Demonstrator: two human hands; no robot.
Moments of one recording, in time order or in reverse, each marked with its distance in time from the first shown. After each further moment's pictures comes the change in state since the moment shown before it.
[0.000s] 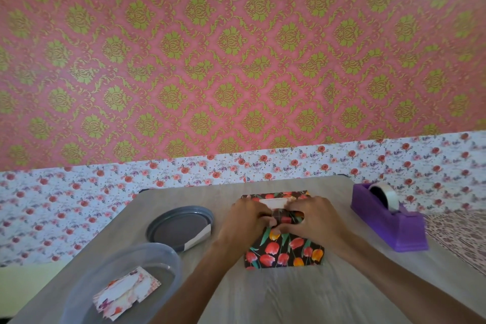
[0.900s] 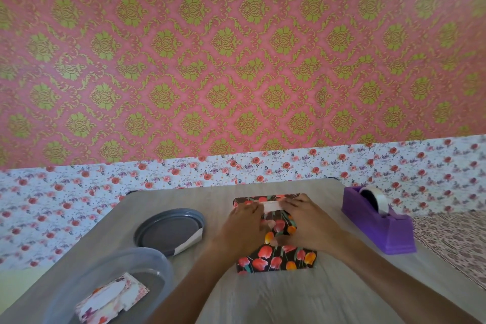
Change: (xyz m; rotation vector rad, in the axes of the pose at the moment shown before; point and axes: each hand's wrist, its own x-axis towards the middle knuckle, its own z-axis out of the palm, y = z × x) left_hand 0.004 -0.002 0.015 0.122 -0.232 0.021; right_hand -0.001 -0.003 -0.006 -0.119 -0.240 0.055
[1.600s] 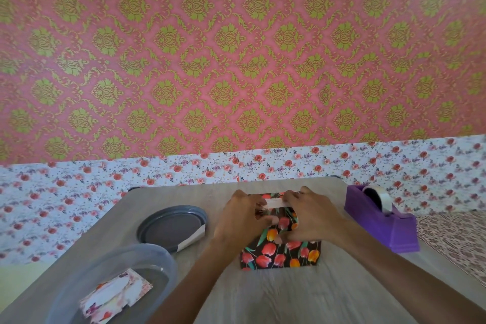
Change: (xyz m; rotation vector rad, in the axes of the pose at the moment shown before) left_hand -0.005 -0.001 -0.014 -0.234 0.291 -0.099; right_hand 0.008 -0.010 -0.022 -0.158 -0.054 0.042
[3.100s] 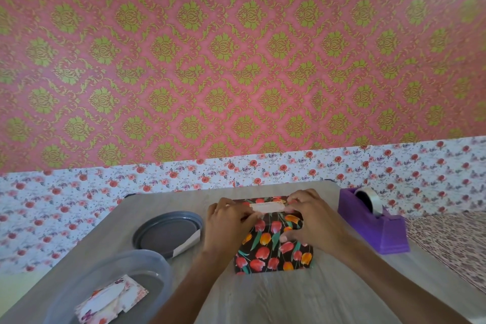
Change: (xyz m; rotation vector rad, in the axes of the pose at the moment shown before) left_hand -0.010 -0.016 0.011 0.213 0.124 -0.042; right_hand -0.022 0.018 0.012 0.236 0.160 0.029
